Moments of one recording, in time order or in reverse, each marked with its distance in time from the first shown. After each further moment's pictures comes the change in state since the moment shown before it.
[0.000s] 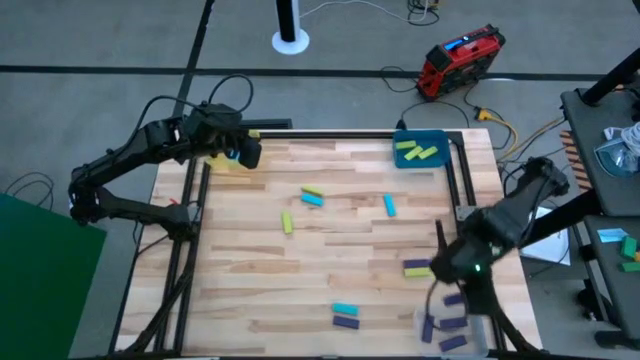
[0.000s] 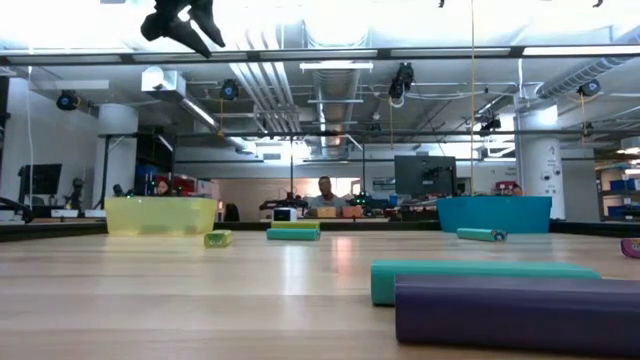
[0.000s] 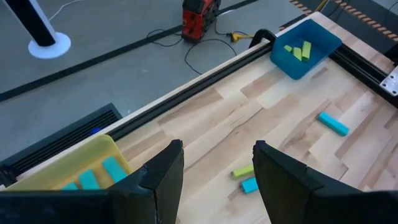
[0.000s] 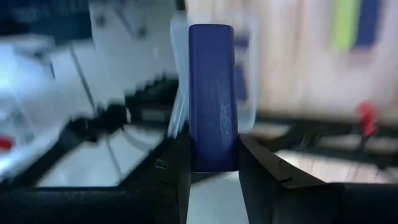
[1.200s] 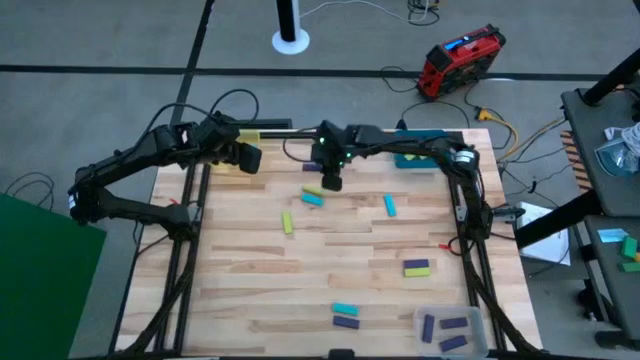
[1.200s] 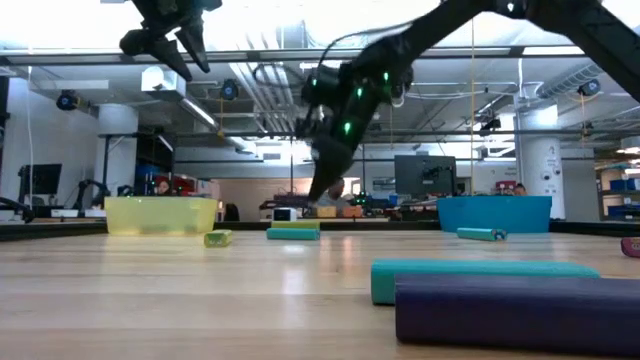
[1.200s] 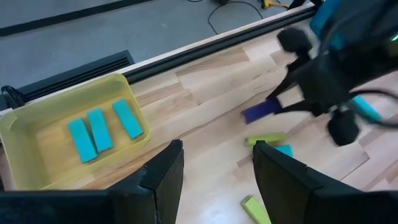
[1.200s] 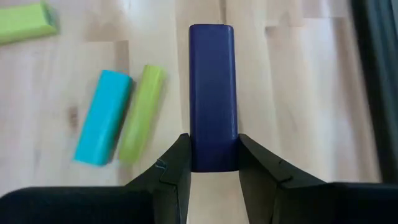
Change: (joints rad) left arm 0.000 -0.003 -0.081 -0.111 -0.009 -0.205; right arm -0.961 0.714 -0.002 0.998 0.370 -1.084
